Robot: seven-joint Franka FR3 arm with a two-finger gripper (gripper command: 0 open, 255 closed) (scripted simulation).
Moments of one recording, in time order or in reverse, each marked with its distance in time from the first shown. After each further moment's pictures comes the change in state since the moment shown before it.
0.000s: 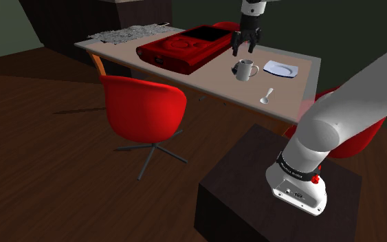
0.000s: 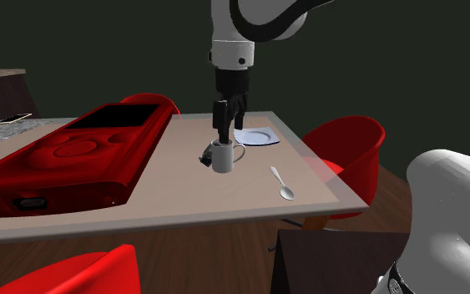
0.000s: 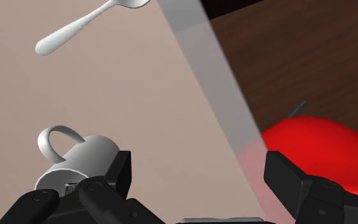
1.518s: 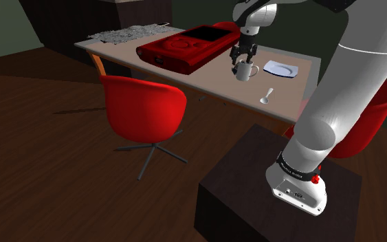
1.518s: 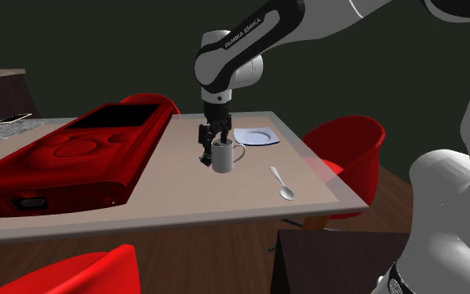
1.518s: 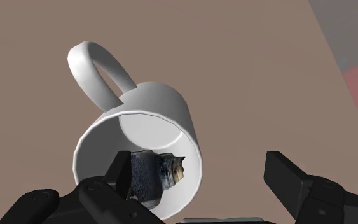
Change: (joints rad) arm -0.066 0.458 -0.160 0.195 0.213 0.259 -0.200
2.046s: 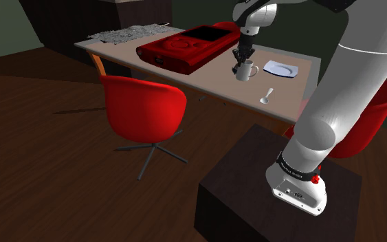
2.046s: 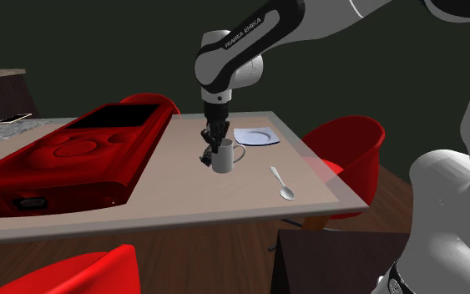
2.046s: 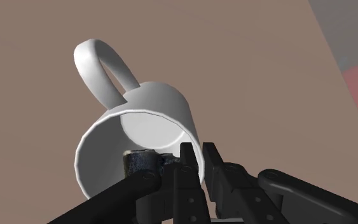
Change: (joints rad) arm 0.000 -0.001 0.000 -0.001 0.000 0.001 0.000
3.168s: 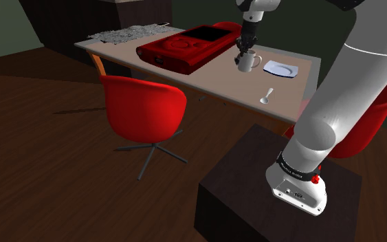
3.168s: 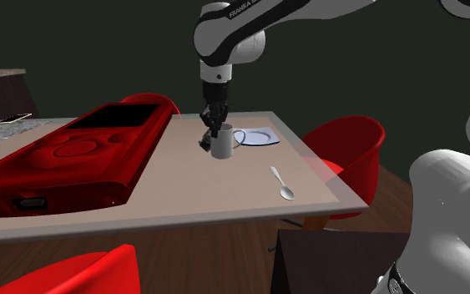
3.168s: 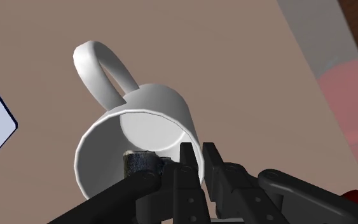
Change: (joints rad) arm 0.005 -0.052 -0.001 0.092 -0.032 -0.138 0.022
